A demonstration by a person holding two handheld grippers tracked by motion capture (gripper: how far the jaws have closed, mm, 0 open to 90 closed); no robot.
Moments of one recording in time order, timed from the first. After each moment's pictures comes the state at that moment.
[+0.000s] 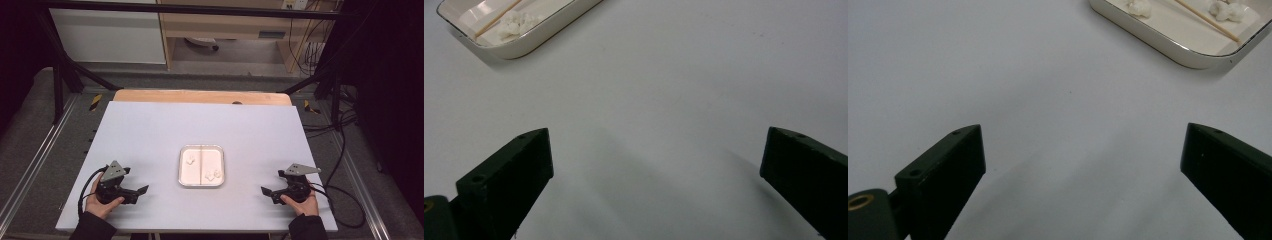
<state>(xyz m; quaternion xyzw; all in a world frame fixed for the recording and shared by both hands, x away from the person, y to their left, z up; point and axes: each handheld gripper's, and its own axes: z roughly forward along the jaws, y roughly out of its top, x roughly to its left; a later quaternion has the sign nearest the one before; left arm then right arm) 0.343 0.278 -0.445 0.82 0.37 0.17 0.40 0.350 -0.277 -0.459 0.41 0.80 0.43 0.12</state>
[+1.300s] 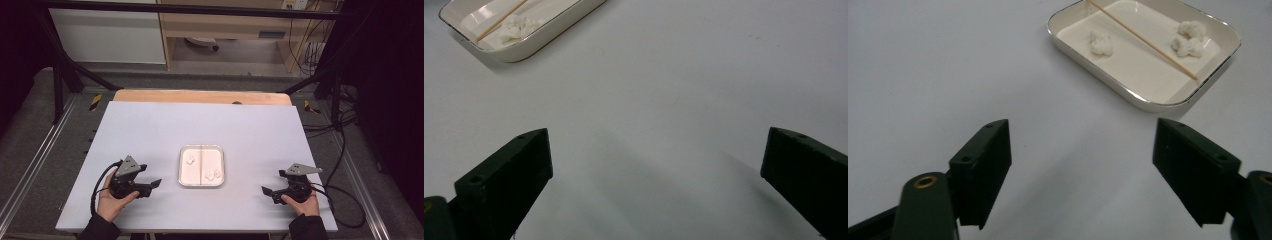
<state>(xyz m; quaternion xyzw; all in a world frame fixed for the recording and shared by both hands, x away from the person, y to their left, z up) 0.347 0.232 -0.420 0.83 0.36 0.16 0.41 0.350 -0.279 -0.457 0.41 0.80 0.43 0.12</state>
